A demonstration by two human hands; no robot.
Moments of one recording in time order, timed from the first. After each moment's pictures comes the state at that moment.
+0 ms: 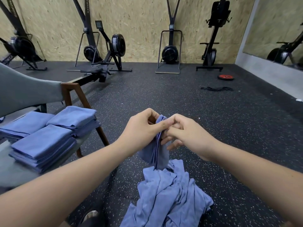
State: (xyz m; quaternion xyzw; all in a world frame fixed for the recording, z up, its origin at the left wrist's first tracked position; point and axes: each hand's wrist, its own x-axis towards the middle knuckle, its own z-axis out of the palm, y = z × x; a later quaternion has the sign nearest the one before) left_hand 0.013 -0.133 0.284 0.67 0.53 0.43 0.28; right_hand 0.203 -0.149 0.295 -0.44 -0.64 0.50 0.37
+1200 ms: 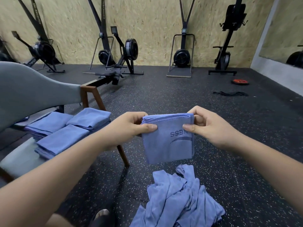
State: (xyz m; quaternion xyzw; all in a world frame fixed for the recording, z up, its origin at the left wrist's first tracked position) left_hand -0.073 -0.144 0.323 0.72 0.46 0.33 0.40; right_hand 0.237 -0.120 0.315 -0.41 -0.76 0.38 0.34
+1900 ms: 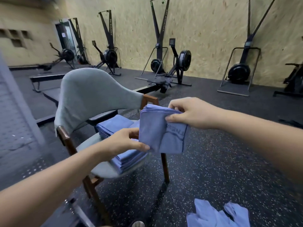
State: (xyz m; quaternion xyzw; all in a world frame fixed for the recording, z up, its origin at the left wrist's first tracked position) left_hand -0.288 -0.179 0.317 0.60 0.60 0.37 0.37; right_hand -0.035 -0.056 0.425 -0.28 -0.94 0.14 0.13
